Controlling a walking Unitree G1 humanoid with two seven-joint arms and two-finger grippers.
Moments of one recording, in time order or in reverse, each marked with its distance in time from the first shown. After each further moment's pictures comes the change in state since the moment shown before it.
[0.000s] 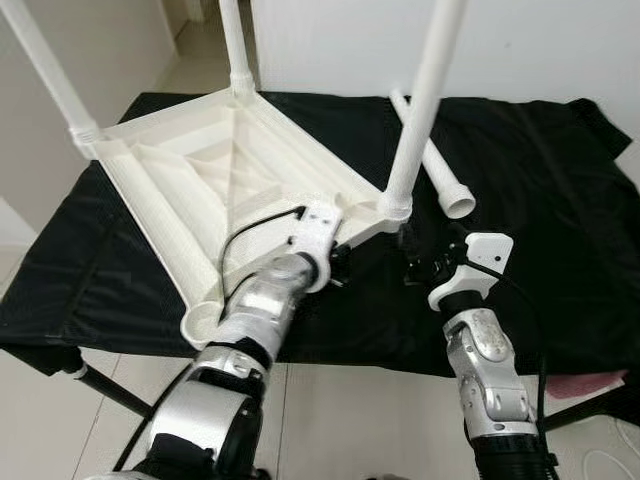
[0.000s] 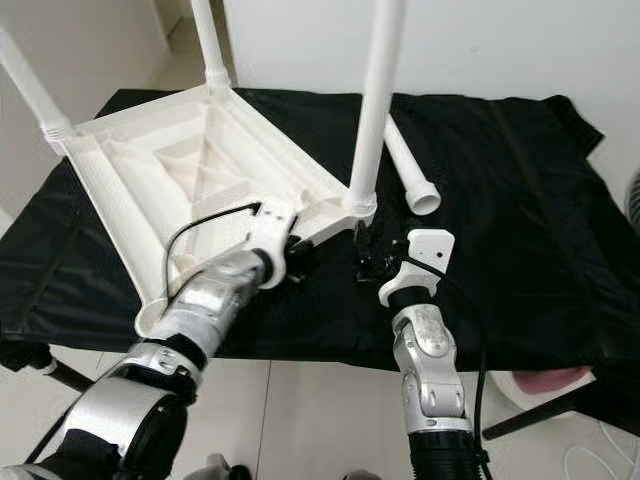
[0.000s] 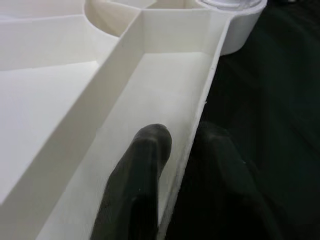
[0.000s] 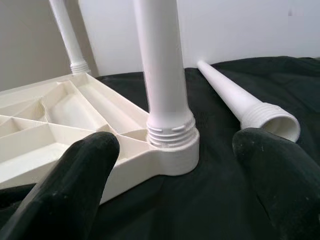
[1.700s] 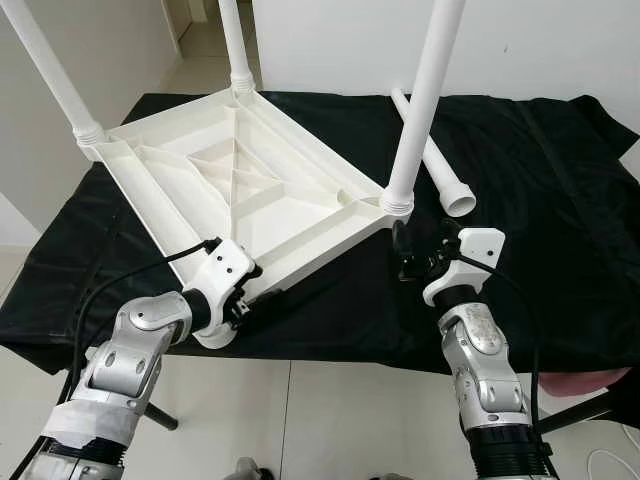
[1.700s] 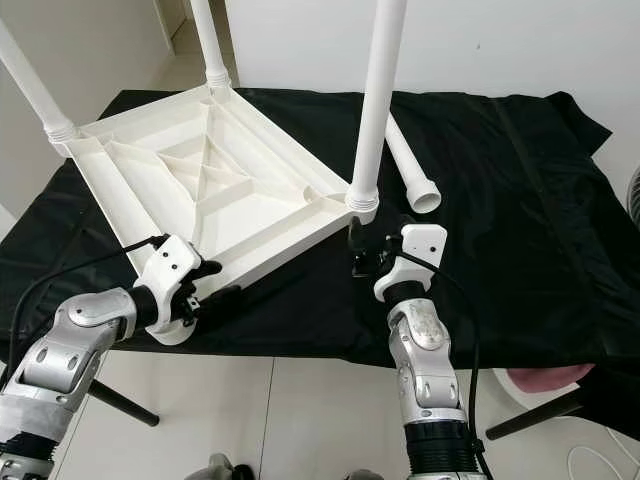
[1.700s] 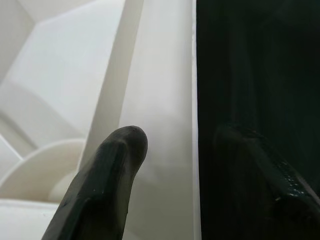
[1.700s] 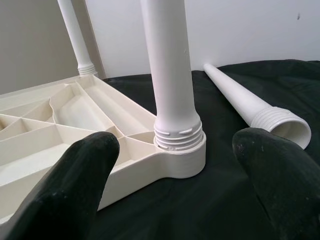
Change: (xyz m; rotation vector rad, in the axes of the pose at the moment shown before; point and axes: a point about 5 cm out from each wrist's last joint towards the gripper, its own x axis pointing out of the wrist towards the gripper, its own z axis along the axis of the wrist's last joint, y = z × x) left arm -0.126 0.072 -0.042 0.263 0.072 -0.181; right arm 0.008 0.003 -0.002 -0.008 -0.002 0.029
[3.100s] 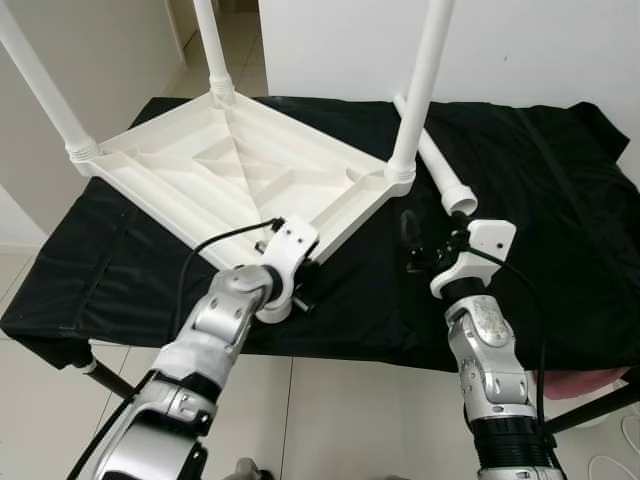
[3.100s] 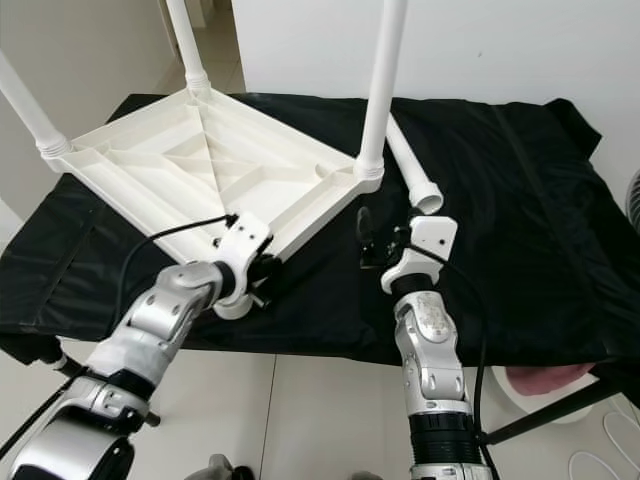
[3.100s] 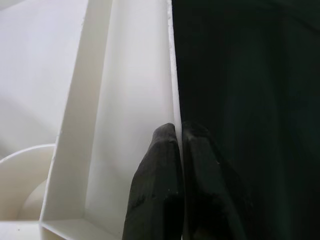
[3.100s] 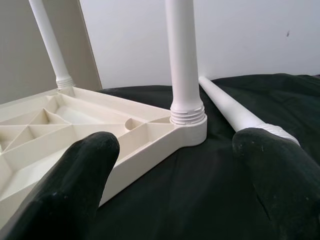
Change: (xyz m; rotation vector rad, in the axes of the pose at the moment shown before) left arm 0.098 -0.025 0.050 -0.116 0.049 0.084; right arm 0.006 -0.005 0.007 -0.005 -0.027 -0.034
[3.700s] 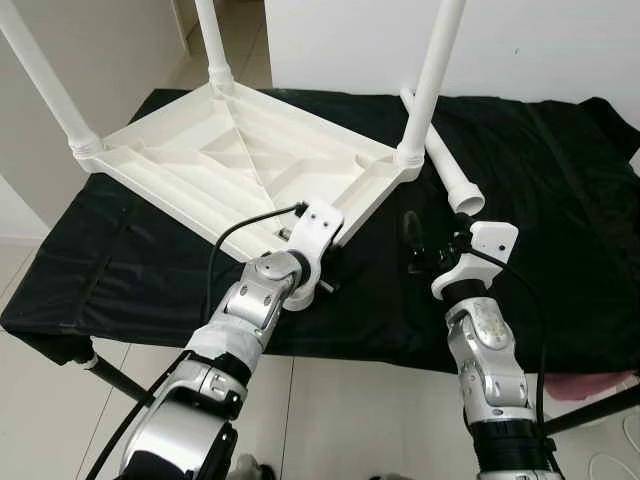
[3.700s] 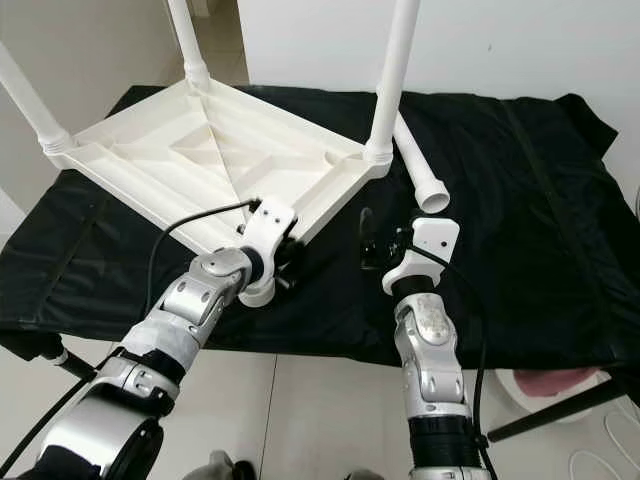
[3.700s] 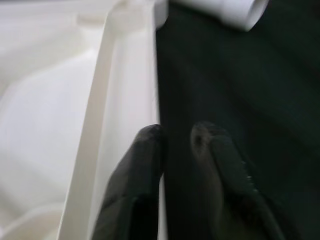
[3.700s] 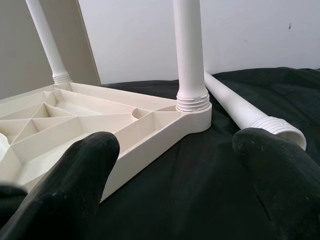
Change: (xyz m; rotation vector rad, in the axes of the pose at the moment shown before) left arm -0.004 -0.013 0.042 -0.012 -0.259 -0.025; right arm -0.002 0.001 0.000 0.004 -0.003 -0.013
